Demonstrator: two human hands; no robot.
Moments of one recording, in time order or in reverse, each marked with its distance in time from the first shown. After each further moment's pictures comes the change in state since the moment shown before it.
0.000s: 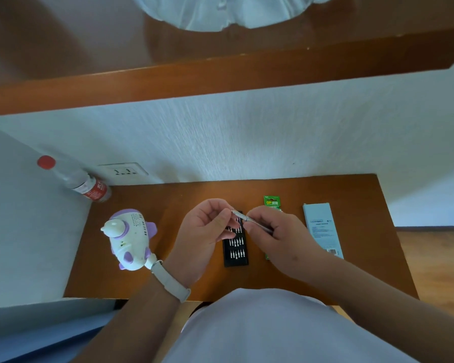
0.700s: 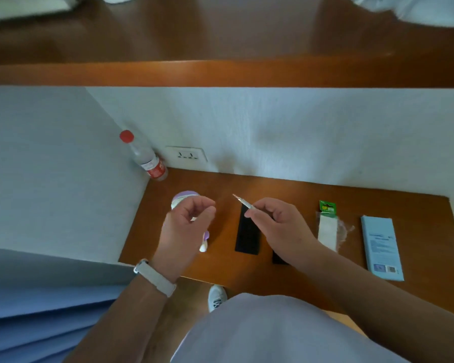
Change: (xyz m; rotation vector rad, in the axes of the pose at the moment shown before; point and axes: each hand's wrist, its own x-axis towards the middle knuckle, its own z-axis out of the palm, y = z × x) left_hand -0.045 0.013 -0.146 0.389 0.368 0.094; right_hand 0.057 -0.060 0.101 0.193 -0.030 0.028
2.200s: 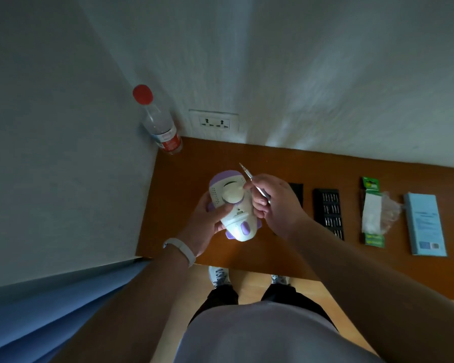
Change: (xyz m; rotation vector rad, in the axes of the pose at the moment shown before) left_hand 0.078 -0.153 -0.066 -0.465 -0.365 -0.479; right_hand 0.107 0.041 0.137 0.633 0.071 0.338
